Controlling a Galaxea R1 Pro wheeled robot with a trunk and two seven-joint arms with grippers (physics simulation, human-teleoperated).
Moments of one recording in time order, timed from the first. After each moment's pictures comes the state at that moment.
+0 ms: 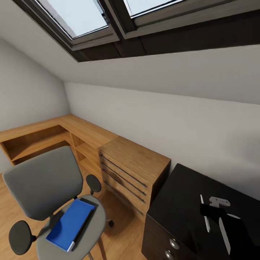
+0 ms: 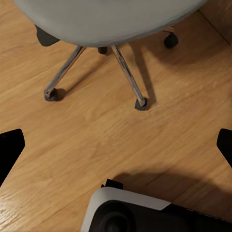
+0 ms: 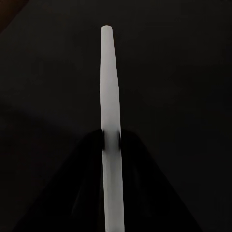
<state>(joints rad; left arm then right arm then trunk) 0.07 0.00 0.22 -0.31 0.14 -0.60 -0.08 -0.38 -0.11 -0.46 -1.03 0.16 0.48 0.24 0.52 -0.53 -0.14</state>
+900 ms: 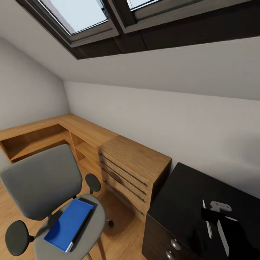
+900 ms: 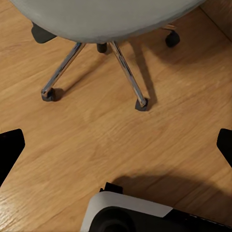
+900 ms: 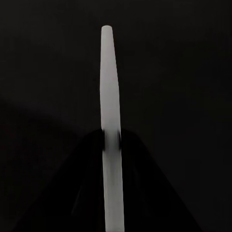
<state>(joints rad) 0.07 0.00 0.22 -0.31 0.14 -0.60 -0.08 -0.38 -0.11 -0.46 -0.96 0.16 0.48 0.16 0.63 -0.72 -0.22</state>
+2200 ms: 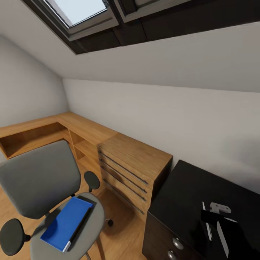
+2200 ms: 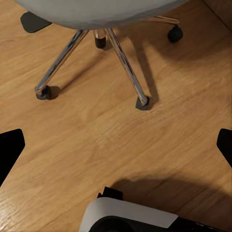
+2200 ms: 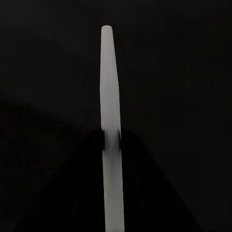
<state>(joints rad) 0.07 0.00 0.22 -0.31 0.14 -0.60 -0.08 -0.38 -0.11 -0.46 -0.94 0.16 0.48 0.15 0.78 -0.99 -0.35</state>
